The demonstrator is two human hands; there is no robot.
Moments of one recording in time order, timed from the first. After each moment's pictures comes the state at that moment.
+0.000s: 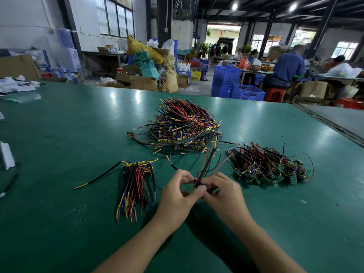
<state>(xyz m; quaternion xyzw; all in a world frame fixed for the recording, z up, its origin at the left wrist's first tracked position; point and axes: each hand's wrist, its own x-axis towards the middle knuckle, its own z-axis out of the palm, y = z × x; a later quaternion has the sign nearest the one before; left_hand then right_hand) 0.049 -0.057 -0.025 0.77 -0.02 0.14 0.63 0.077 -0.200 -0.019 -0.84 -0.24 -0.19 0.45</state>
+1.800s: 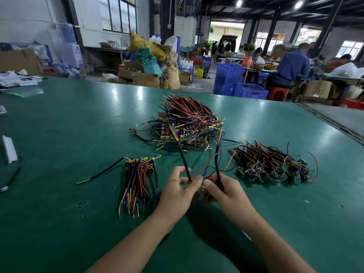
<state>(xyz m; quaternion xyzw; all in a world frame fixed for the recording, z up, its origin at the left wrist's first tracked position) 0.055 -0.056 -0.025 0.72 0.05 0.09 0.69 0.082 -0.206 -0.025 -0.80 -0.18 -0.01 0.58</state>
